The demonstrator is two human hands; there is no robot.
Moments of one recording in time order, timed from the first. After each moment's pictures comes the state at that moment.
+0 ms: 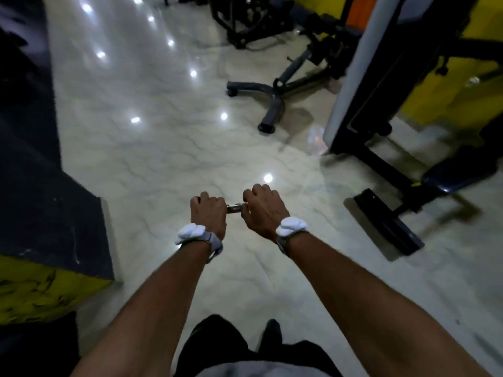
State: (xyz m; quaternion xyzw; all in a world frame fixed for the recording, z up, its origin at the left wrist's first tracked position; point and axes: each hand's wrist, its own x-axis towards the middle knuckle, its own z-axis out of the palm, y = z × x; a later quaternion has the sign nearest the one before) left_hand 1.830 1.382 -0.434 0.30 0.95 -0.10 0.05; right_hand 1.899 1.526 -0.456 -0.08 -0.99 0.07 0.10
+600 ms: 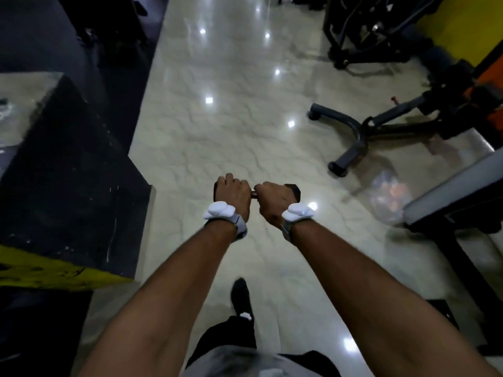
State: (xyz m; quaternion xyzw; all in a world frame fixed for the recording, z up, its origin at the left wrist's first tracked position) left_hand 1.491 1.398 -0.424 0.17 0.98 -0.11 0.04; right_hand 1.513 1.527 -0.429 0.08 -0.99 0.05 -0.04
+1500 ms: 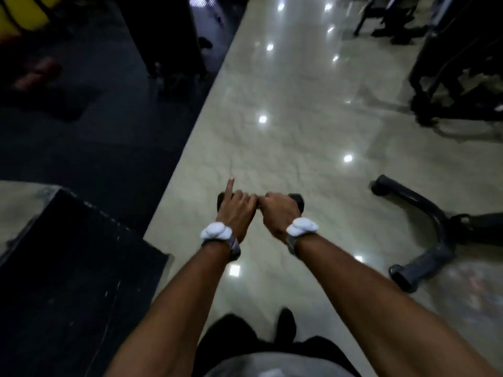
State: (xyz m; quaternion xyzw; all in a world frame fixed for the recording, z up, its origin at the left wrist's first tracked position) left_hand 0.929 1.404 -0.425 0.15 0.98 -0.08 -0.08; right_hand 0.910 1.547 -0.423 0.21 -0.97 0.08 0.01
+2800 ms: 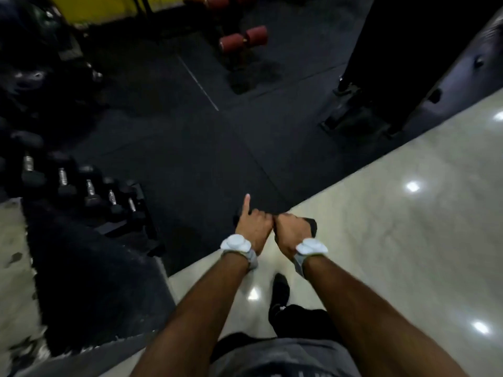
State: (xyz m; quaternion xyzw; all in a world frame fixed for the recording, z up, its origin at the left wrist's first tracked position) left_hand 0.362 0.886 -0.471 -0.25 0.96 0.00 0.15; right_hand 0.269 0.969 -0.455 0.52 -0.84 -0.02 -0.14
